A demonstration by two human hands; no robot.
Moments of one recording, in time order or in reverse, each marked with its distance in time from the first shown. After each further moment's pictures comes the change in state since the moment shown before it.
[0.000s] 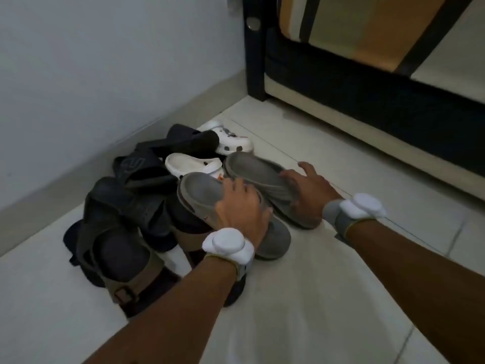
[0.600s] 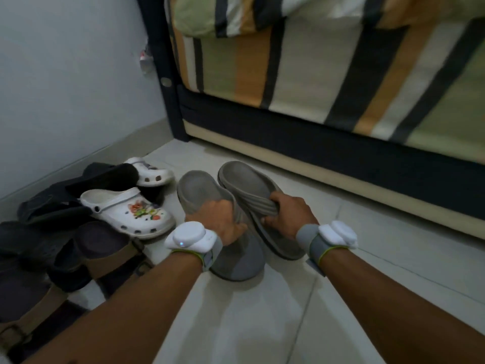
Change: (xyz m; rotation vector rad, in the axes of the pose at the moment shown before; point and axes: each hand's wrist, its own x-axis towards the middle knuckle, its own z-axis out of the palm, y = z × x) left_hand -0.056 0.133 -0.020 -0.126 -0.217 0.295; right_hand -0.172 0.112 -0.038 0.248 0.301 0.226
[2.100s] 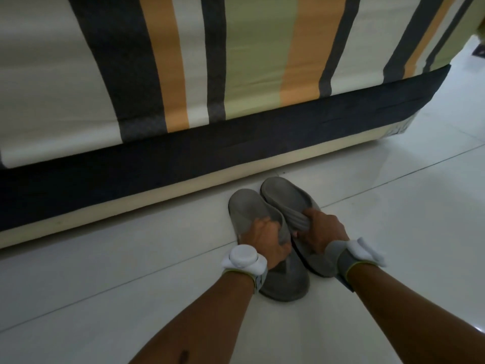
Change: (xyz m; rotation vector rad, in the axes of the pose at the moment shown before) left_hand -0.205 0.698 0.310 -0.137 -0.452 1.058; right_hand -0.412 0.609 -0.241 0.068 0.410 1.091
